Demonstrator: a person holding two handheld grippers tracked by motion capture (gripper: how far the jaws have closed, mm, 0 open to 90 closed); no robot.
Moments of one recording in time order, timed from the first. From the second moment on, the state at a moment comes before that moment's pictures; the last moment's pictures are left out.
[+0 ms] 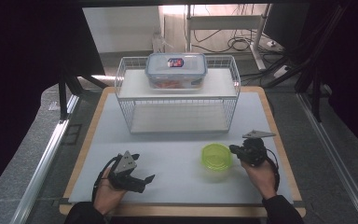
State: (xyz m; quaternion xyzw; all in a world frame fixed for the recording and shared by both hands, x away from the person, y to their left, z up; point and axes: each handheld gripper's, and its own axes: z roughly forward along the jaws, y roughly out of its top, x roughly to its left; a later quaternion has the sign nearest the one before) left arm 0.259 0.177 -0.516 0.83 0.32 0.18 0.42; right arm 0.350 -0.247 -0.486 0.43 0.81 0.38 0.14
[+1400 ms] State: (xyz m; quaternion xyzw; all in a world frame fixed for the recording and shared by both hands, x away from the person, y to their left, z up) left arm 0.254 0.182 -0.517 0.83 0.33 0.18 0.41; right arm 0.339 -0.205 -0.509 0.36 0.86 0.35 0.06
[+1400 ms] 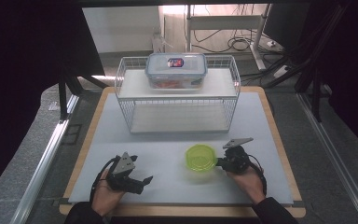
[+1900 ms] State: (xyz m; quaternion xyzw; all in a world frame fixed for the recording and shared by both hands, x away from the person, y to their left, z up) left arm 0.254 0.183 -0.517 0.83 0.33 0.18 0.41; right arm 0.351 -0.170 -0.517 0.34 0.87 0.35 0.05
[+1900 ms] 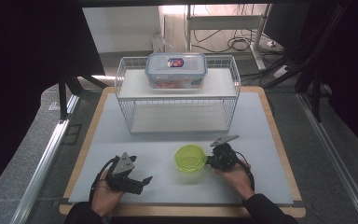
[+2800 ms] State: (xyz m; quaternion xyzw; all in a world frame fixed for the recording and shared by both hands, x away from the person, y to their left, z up) left arm 0.253 0.182 -0.518 0.84 0.32 0.18 0.41; right arm 0.350 -0.198 -0.494 0.32 0.86 0.35 0.15
